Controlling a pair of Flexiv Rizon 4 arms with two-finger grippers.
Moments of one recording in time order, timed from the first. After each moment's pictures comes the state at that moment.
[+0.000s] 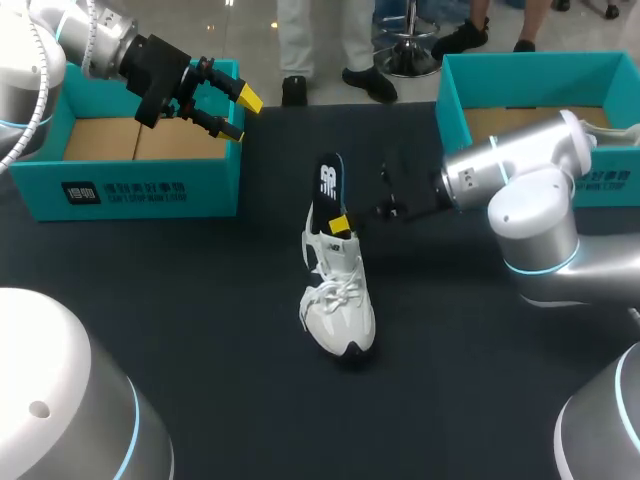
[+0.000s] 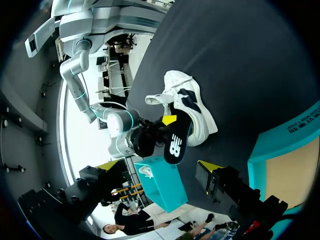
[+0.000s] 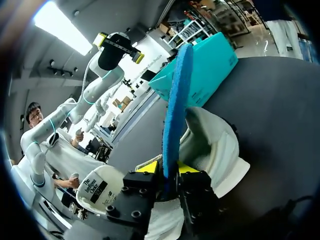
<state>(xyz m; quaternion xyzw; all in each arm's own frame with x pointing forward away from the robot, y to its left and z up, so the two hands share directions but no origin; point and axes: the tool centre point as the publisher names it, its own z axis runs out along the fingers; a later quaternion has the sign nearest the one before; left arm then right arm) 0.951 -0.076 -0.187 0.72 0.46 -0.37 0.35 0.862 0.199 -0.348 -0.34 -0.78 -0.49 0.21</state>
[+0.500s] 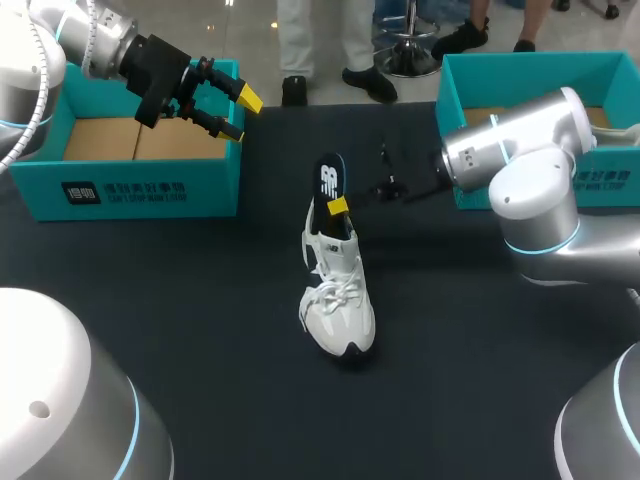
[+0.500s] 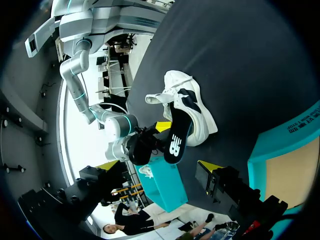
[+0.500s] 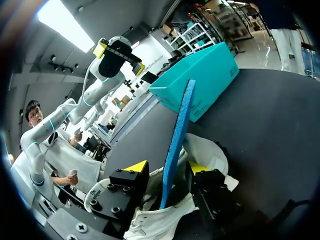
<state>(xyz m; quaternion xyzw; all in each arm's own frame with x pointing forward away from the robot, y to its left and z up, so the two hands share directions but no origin) 0.951 -0.076 -0.187 0.72 0.46 -0.37 0.35 0.884 0.197 -0.329 -0.33 -0.78 -0.49 0.20</state>
